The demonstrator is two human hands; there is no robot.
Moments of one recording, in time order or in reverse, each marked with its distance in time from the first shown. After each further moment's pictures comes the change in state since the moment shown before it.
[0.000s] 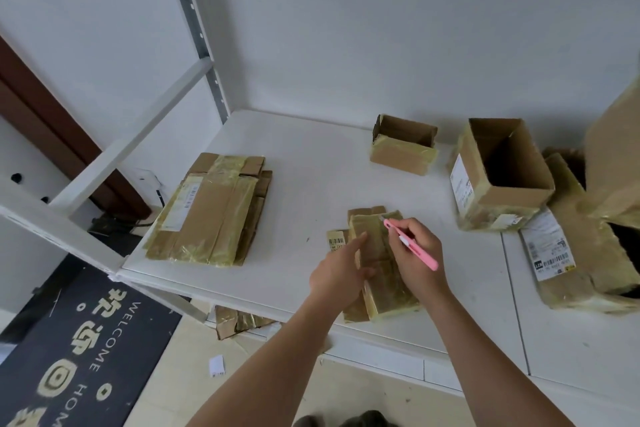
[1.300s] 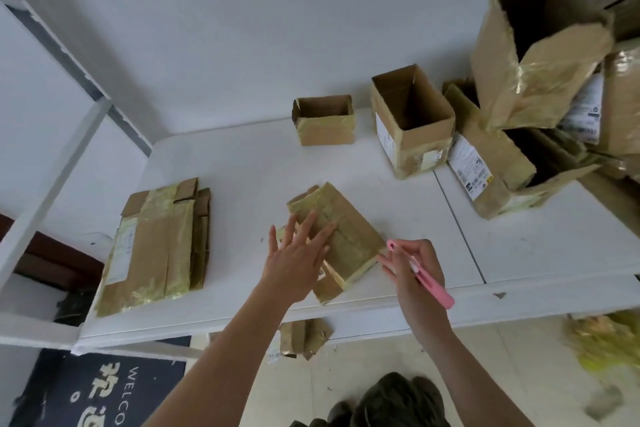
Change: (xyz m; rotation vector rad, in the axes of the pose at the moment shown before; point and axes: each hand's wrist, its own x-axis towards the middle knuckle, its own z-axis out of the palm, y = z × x) left_hand -0.004 -0.012 -0.003 0.780 -0.018 0.478; right_hand -0.118 -0.022 -0.034 0.539 0.372 0.417
